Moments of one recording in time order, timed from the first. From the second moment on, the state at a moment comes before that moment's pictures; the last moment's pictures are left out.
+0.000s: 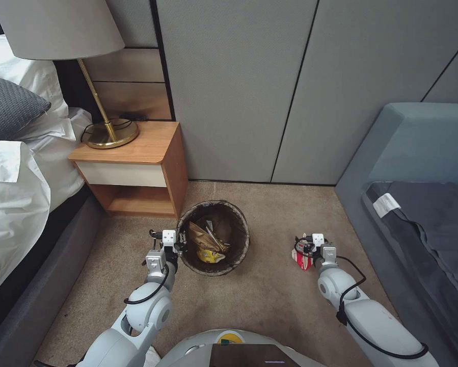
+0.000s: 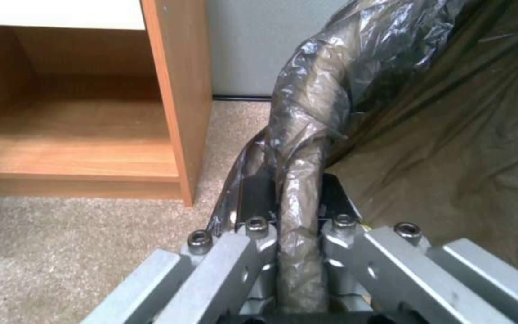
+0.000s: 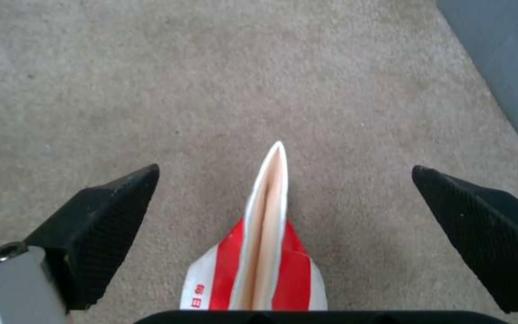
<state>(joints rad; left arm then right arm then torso) 1.44 -1.16 -0.20 -2.04 -0.44 0.24 -0.40 -1.19 1.00 0.23 1.43 0.57 -0.16 0.33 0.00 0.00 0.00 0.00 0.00</state>
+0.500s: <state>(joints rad) 1.44 -1.16 -0.20 -2.04 -0.44 0.24 -0.40 -1.15 1.04 0.22 1.37 0.57 -0.18 0.32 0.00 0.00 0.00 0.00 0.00</state>
